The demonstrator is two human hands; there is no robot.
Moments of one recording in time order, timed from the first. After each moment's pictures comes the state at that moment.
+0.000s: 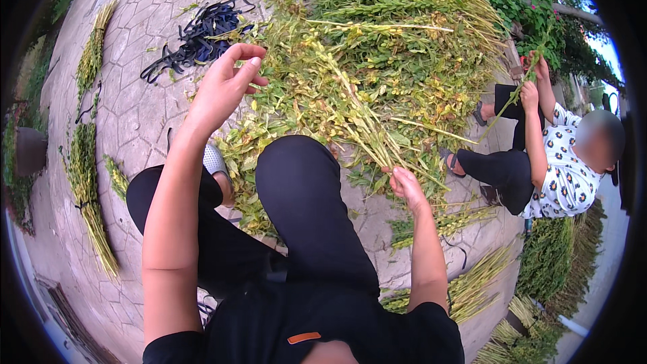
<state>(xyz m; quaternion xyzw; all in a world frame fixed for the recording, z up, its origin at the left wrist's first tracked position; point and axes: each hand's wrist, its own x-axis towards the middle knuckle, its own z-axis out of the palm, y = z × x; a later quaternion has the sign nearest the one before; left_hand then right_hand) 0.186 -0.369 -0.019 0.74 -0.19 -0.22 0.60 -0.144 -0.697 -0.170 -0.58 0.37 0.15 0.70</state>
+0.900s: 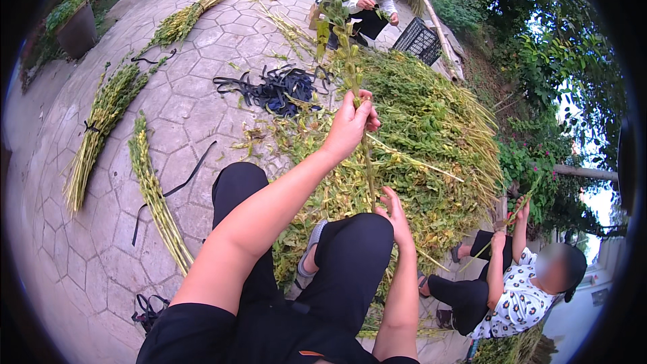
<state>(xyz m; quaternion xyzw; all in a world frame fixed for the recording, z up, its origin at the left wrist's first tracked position) 0.215 -0.389 0.001 0.42 -0.14 -0.04 0.90 0.045 -0.621 -0.083 -0.90 0.00 0.03 0.43</state>
